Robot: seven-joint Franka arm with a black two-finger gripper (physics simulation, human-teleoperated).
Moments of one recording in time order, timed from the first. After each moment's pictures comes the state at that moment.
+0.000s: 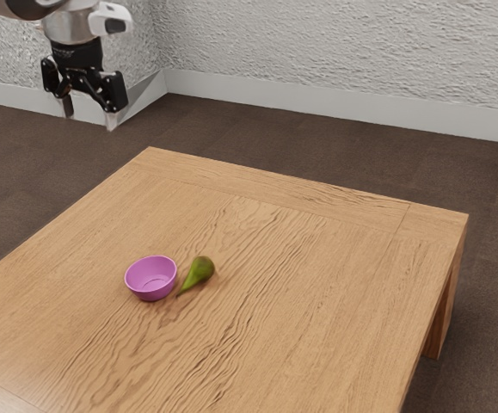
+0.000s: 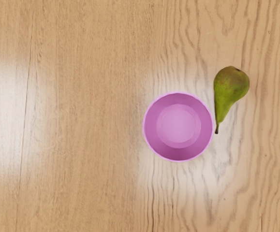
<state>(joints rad) -0.06 -0.01 0.10 -1.48 0.16 1.47 -0.03</state>
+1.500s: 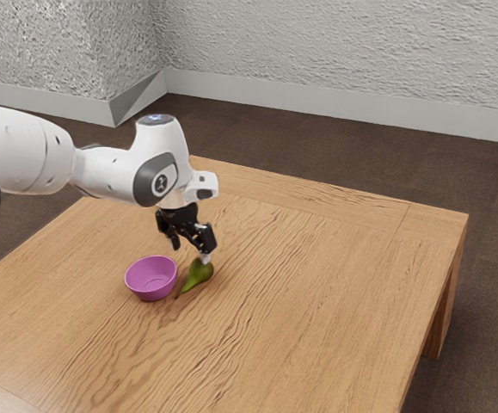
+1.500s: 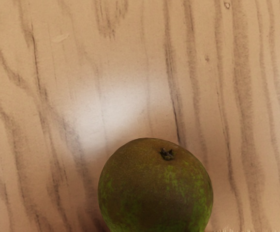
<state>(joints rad) -0.04 0.40 0.05 -1.86 -0.06 2.27 0.18</state>
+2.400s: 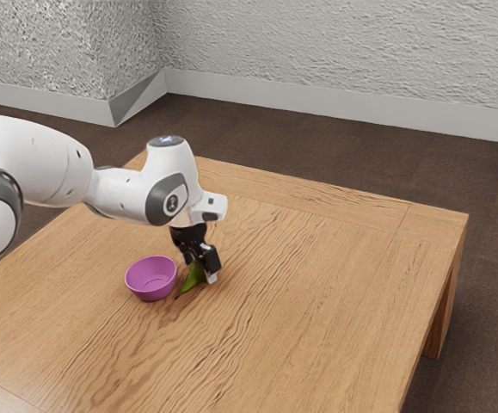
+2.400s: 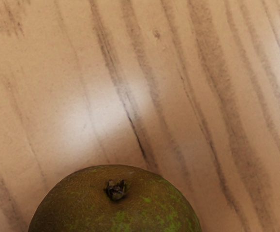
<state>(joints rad) -0.05 0.49 0.03 -1.85 -0.09 2.34 0.41</state>
